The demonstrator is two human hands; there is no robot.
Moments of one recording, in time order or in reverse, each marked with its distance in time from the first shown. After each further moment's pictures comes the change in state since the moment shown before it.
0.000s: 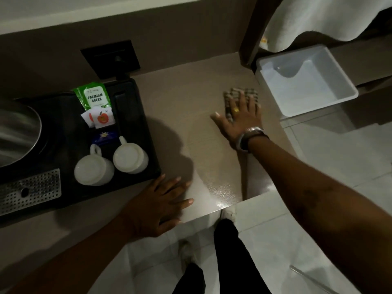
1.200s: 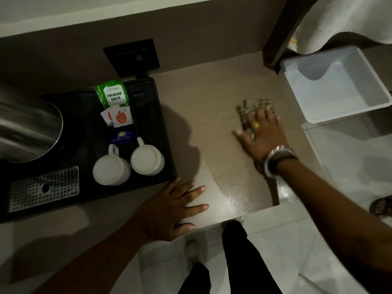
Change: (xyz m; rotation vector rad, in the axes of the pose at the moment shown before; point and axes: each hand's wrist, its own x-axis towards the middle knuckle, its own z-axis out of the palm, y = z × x) left_hand 0.004 0.004 -0.012 -0.042 -0.010 -0.051; right_hand -0.020 0.014 0.012 -0.104 -0.009 -0.158
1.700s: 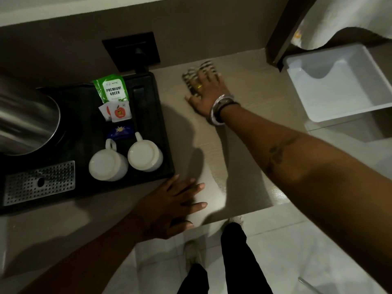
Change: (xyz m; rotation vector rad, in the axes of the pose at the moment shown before) left_hand -0.004 -0.003 0.008 -0.050 0.005 0.014; right_hand 0.130 -0.116 -0.006 -0.096 -0.076 -0.293
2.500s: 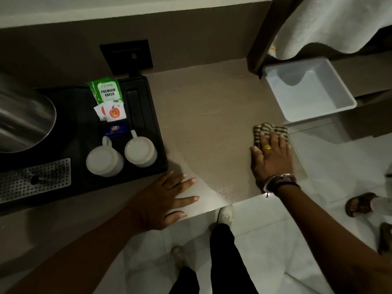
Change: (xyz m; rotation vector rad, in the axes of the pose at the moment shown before) left_hand 0.000 0.000 -0.003 0.084 0.017 0.026; right_hand -0.249 0.075 0.049 0.139 0.105 0.584
